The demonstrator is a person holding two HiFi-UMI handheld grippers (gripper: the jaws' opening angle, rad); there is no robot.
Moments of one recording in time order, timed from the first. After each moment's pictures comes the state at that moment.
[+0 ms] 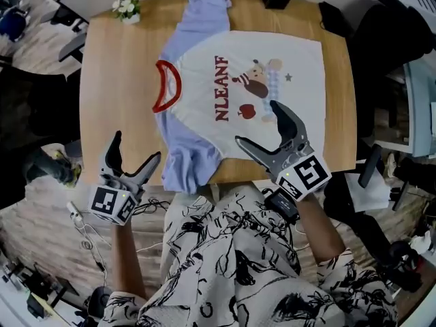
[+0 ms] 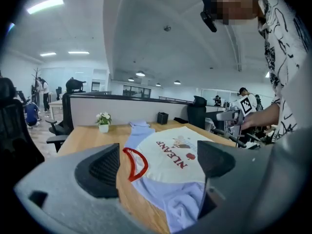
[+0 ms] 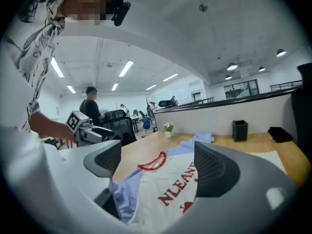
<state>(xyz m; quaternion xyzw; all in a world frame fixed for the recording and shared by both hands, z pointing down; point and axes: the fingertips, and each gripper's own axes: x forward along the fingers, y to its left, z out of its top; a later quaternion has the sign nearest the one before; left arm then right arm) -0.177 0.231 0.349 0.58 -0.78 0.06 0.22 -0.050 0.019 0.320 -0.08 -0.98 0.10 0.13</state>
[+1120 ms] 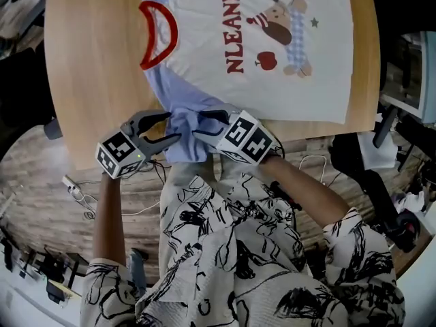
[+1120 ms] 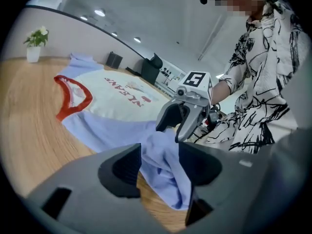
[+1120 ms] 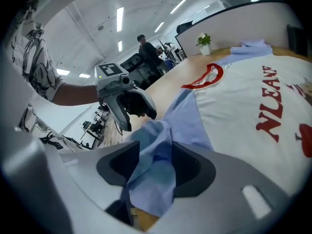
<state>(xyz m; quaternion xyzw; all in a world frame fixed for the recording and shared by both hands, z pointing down) -0.089 0.246 0.542 0.79 -0.44 0.11 0.41 -0.064 0.223 0.556 -0.28 -0.83 0.18 0.44</state>
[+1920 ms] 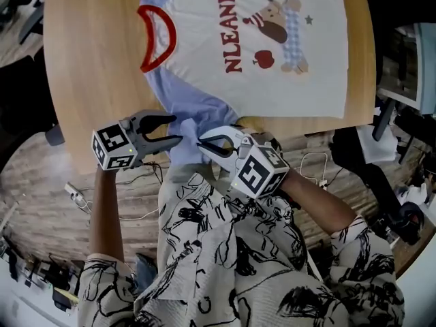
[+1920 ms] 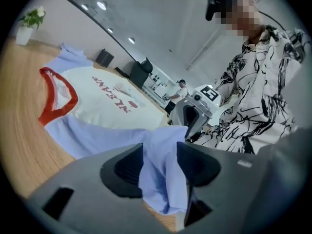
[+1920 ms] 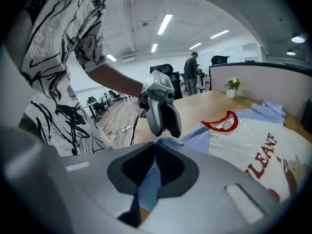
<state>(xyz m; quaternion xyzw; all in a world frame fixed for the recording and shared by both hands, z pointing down) -0.086 0.243 0.515 0.83 -0.36 0.03 0.42 -0.051 0.246 0.479 -0.34 -0.88 -0.01 0.32</state>
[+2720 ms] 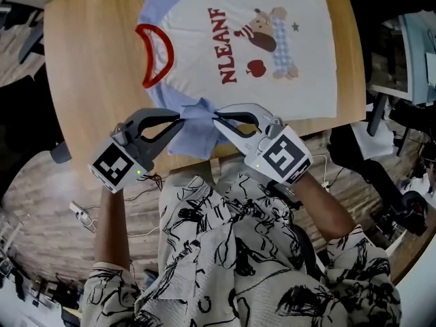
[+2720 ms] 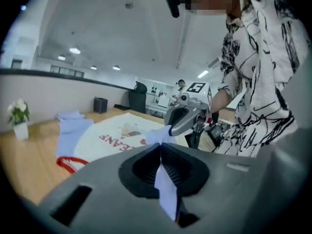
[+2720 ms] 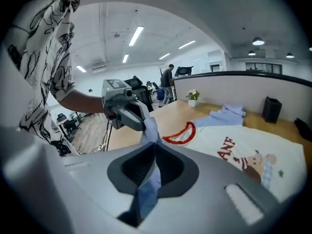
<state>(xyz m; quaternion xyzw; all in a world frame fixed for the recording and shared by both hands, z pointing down) -0.127 0.181 0.416 0.85 -0.46 0.11 0.21 -0.095 0.153 0.418 -0.17 -0.94 0.06 0.30</state>
